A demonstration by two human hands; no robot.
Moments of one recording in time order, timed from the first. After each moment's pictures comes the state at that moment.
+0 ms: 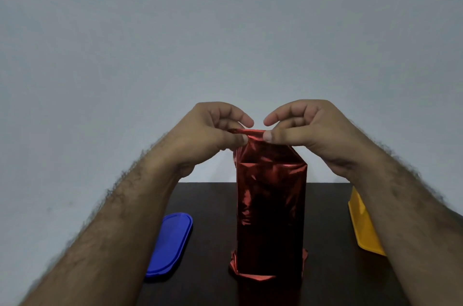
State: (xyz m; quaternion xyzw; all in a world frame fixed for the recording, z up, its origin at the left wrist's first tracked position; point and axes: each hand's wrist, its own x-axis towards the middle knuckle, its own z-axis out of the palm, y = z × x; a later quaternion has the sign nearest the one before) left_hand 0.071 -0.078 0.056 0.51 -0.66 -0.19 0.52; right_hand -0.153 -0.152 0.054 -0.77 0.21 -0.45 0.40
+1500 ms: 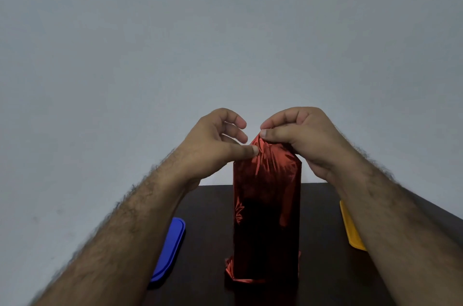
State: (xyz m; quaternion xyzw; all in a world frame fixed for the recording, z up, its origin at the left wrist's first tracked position) left_hand 0.051 -0.090 0.039 0.52 -0.64 -0.19 0.54; right_hand -0.143 -0.169 0.043 -0.70 0.26 -0.51 0.42
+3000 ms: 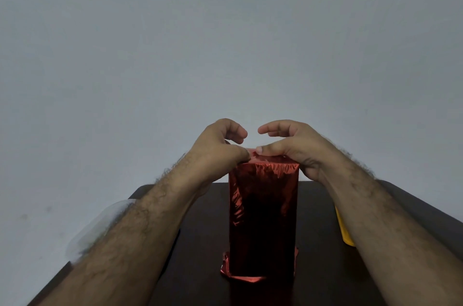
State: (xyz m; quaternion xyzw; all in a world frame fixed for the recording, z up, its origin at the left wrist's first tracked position) left_hand 0.039 -0.111 0.020 0.56 -0.60 -0.18 0.54; right_hand -0.136 -0.218 0.015 -0.69 0.32 -0.46 0.46
